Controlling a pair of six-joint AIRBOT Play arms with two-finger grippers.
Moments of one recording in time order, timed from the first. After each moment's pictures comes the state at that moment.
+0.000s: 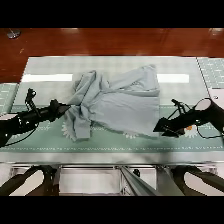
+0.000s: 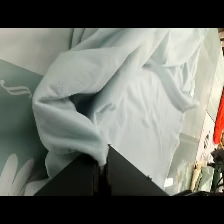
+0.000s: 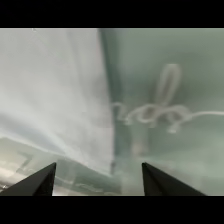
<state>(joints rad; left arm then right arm) 0.26 -1.10 0.42 0.22 -0.91 -0.90 -0.10 -1.24 0.63 -1.04 1.24 1.43</state>
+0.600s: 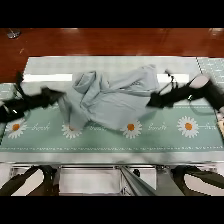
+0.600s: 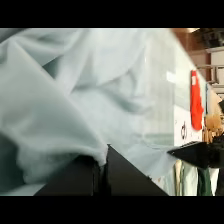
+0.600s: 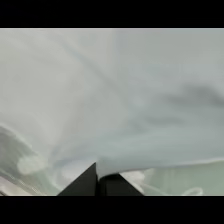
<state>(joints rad) 0.31 -1.05 0.67 0.24 -1.06 -0.92 0.02 -1.31 1.06 -0.89 1.19 1.42</state>
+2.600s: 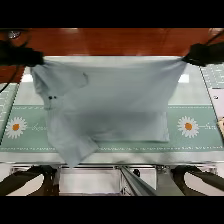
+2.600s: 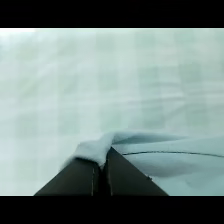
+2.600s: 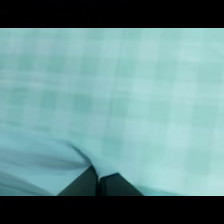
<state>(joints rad) -0.09 -1.20 1.38 1.64 -1.00 -1.60 -0.09 -1.27 1.52 -1.17 1.22 1.45</state>
